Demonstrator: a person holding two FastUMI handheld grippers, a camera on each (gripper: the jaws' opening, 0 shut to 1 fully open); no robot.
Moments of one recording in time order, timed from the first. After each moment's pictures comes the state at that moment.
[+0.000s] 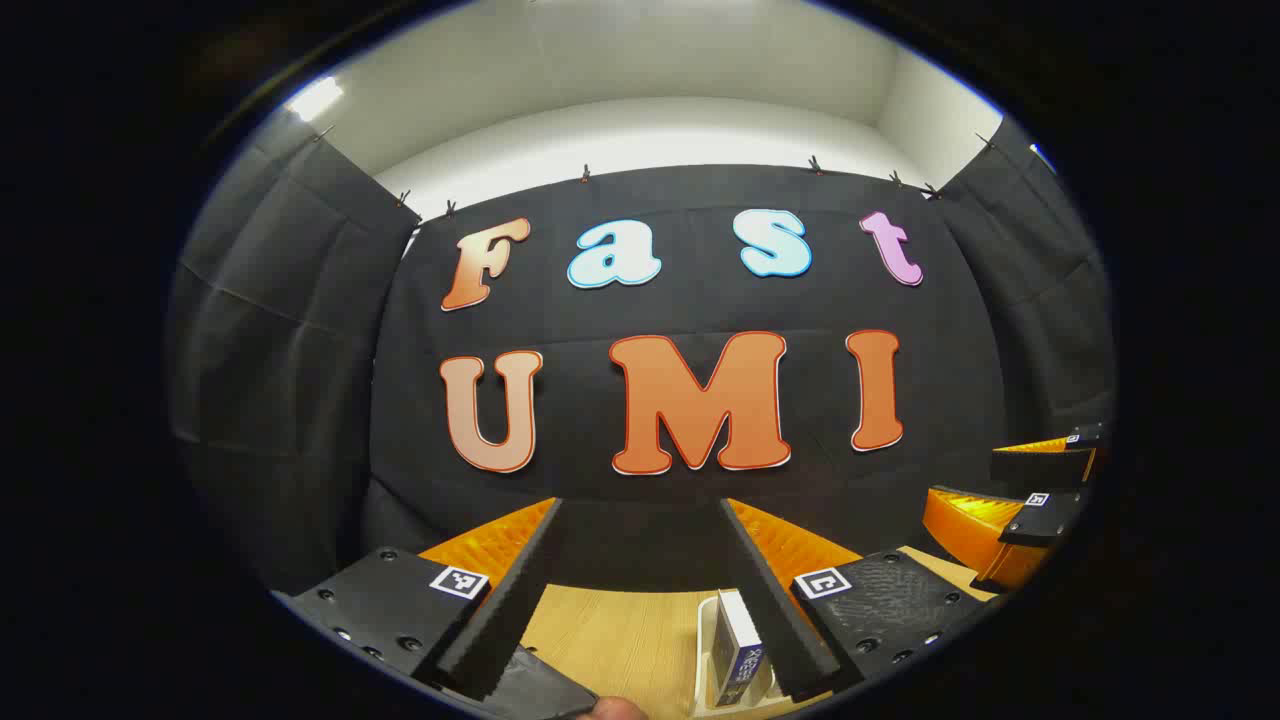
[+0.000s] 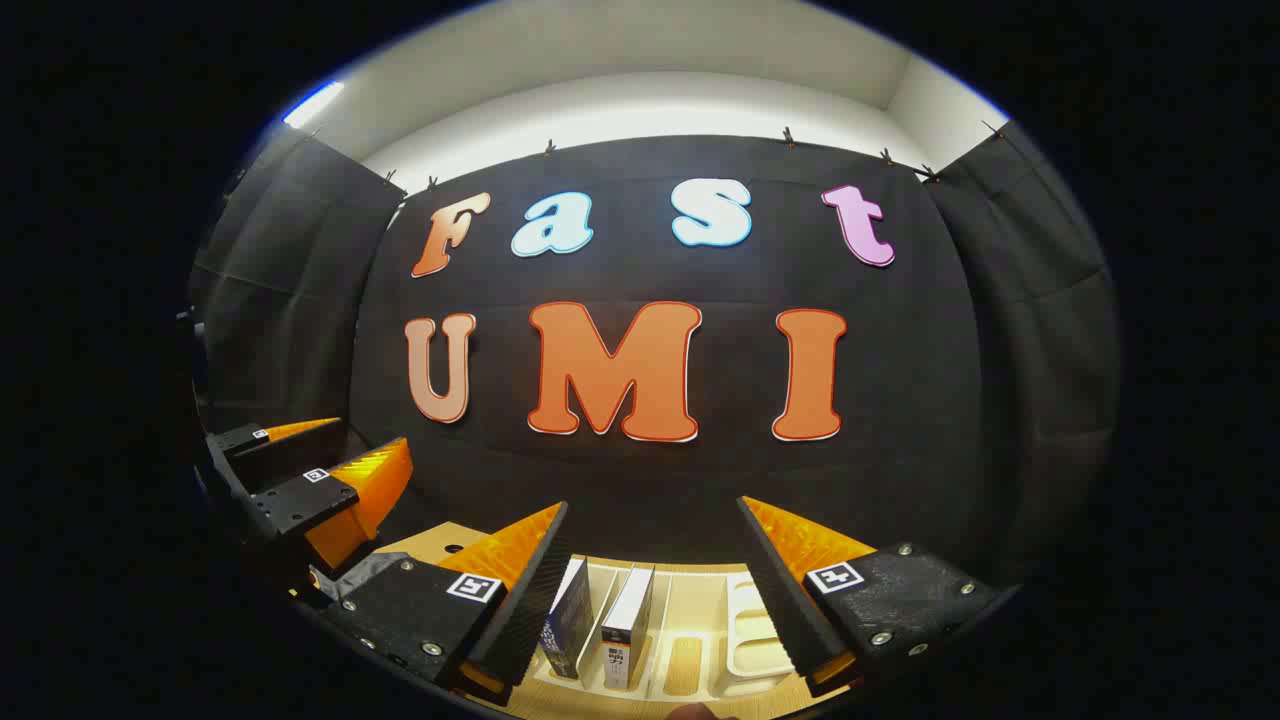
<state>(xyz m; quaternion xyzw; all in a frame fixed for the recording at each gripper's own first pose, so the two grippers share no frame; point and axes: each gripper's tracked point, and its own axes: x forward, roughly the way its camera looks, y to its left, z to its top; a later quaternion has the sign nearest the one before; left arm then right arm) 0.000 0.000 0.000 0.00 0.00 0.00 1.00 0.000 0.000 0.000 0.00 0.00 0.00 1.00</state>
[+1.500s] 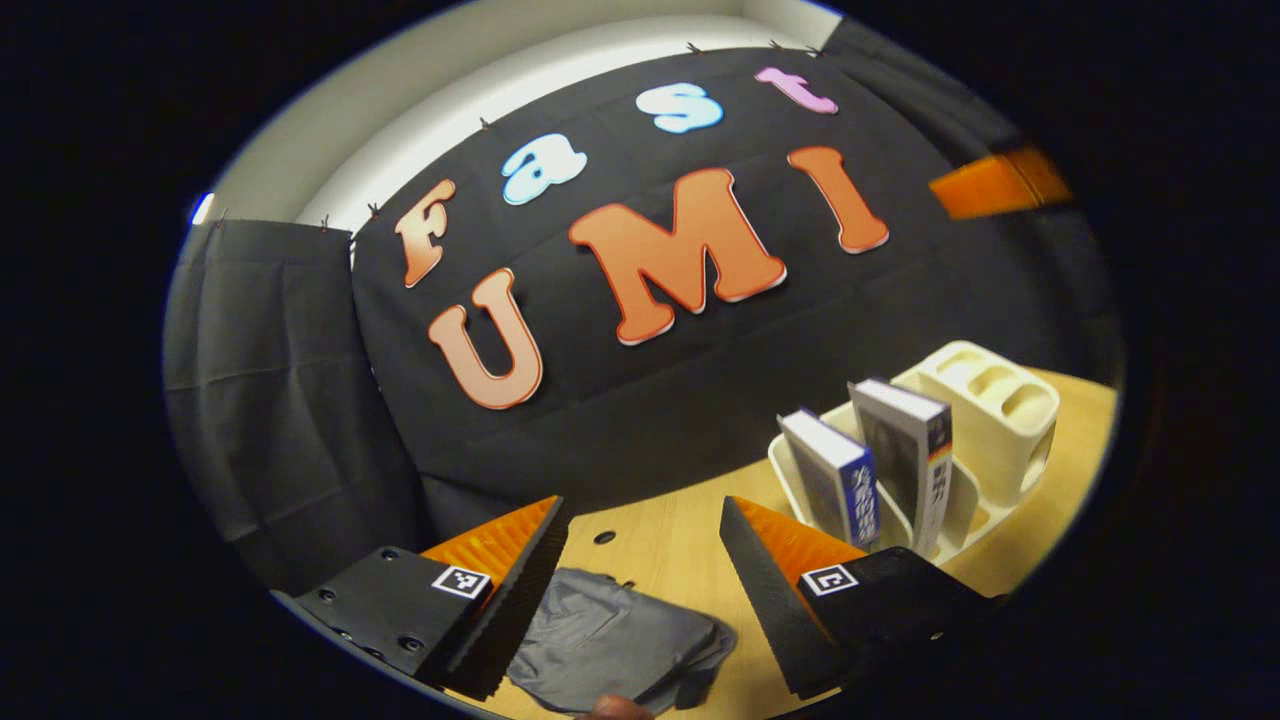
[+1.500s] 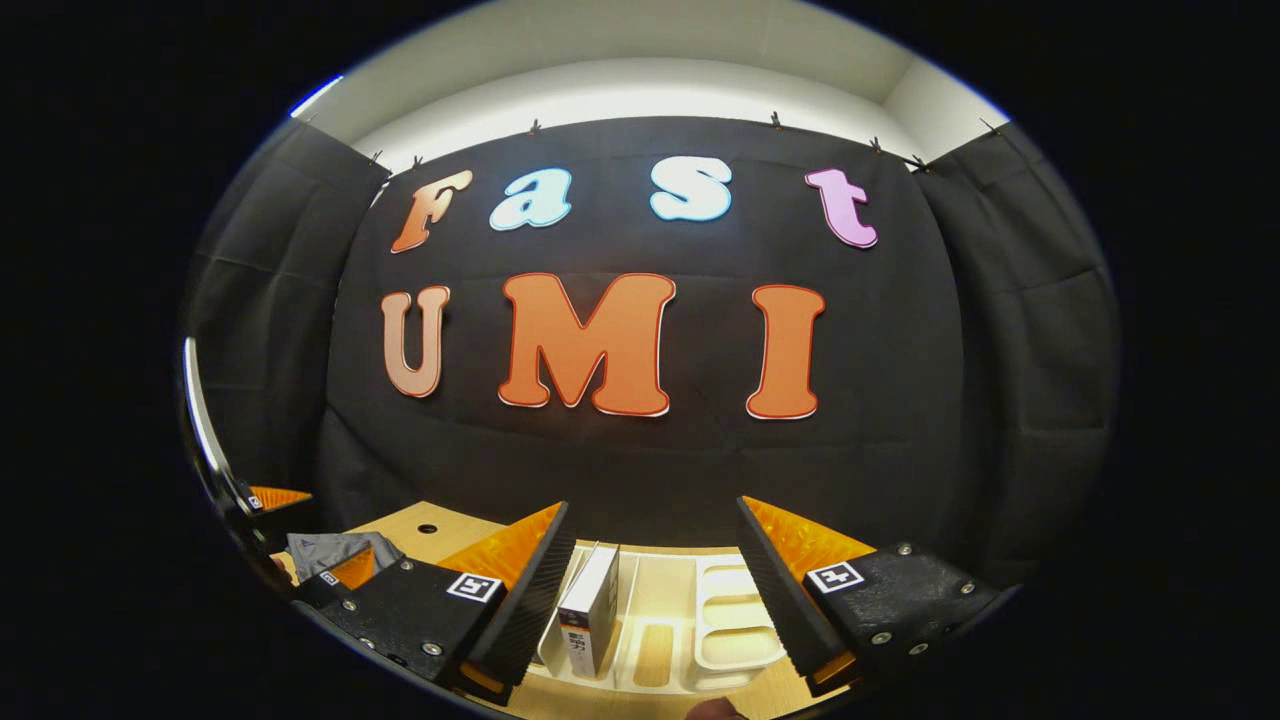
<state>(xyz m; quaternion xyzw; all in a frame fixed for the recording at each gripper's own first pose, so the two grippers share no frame) -0.029 0.043 -0.179 0.22 0.16 0.01 0.96 0.008 -0.037 -0.031 -0.01 0.03 -0.03 1.00</state>
